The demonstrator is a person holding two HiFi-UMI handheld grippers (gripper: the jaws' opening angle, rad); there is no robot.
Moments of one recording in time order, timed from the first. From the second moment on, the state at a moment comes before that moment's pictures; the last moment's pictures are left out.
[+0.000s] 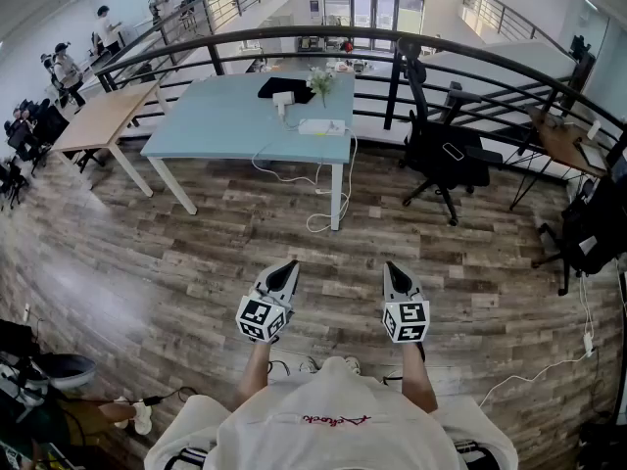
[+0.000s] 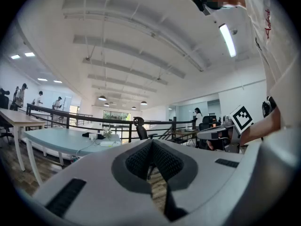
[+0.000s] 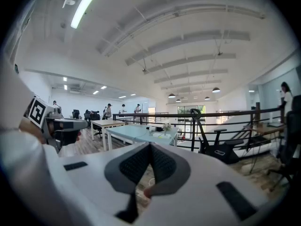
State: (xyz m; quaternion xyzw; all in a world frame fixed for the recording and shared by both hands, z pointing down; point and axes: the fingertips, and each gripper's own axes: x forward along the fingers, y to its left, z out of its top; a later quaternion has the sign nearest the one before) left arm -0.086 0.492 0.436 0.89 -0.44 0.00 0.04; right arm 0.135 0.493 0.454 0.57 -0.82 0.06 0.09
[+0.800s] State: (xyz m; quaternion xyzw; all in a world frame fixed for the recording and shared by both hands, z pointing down) left arm -0.054 0.483 0.431 0.89 -0.45 0.01 0.03; right arm 0.161 0.484 0.451 0.55 -0.83 0.06 0.07
